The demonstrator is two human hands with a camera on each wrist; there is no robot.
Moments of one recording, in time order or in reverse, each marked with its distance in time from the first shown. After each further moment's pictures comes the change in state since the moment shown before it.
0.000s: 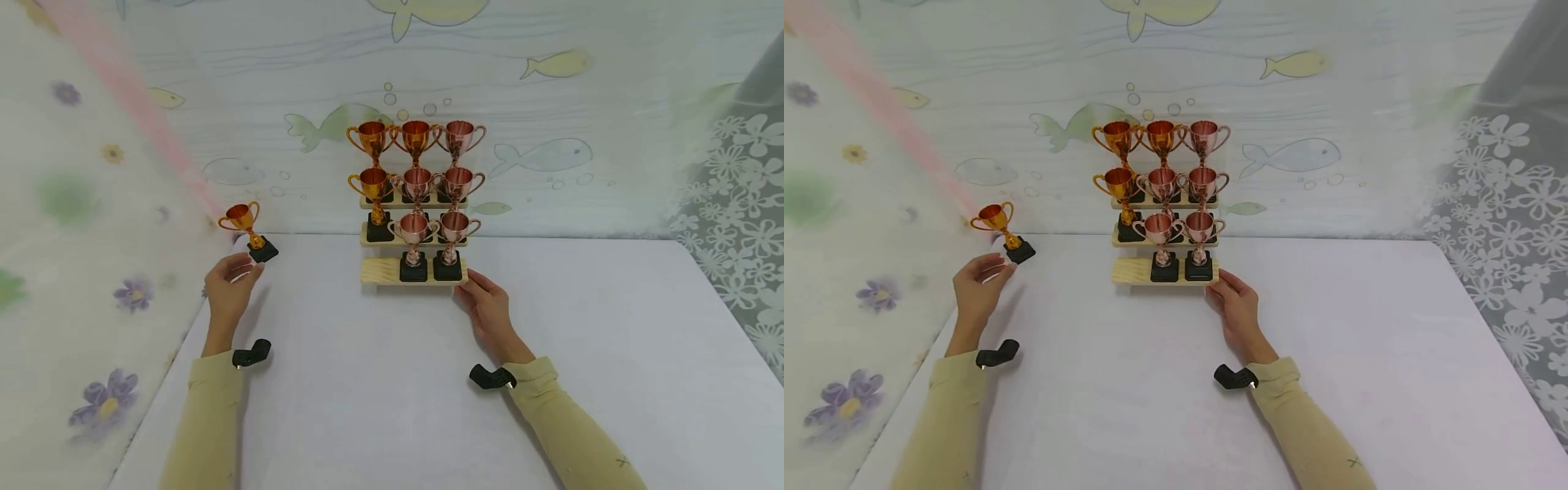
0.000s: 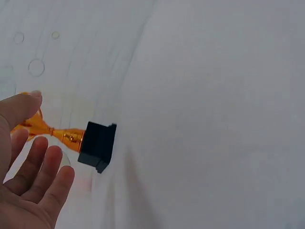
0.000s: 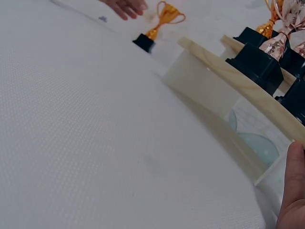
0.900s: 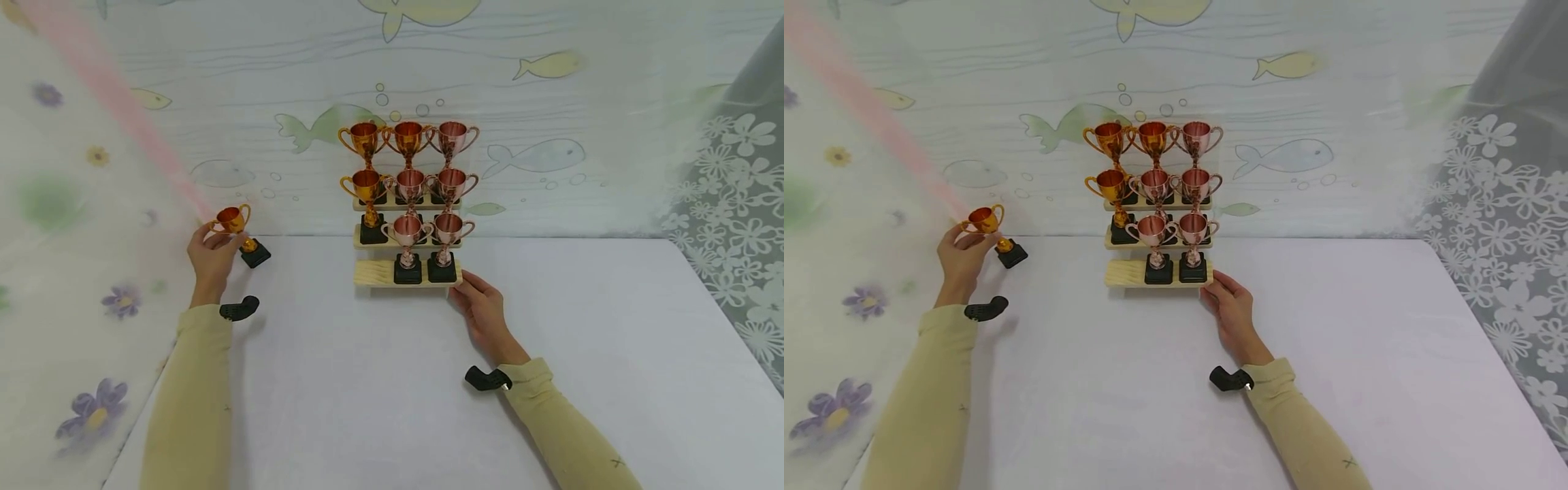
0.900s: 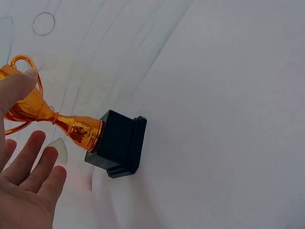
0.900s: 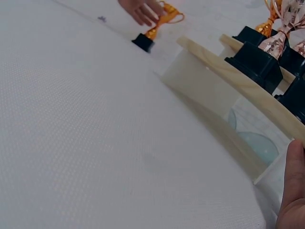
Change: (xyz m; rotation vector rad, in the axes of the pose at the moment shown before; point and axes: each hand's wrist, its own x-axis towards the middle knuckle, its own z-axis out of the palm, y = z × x) left_hand 0.068 0.026 0.002 -0.182 0.023 -0.316; right_hand 0.003 0.003 -0.002 0.003 -0.007 -0.015
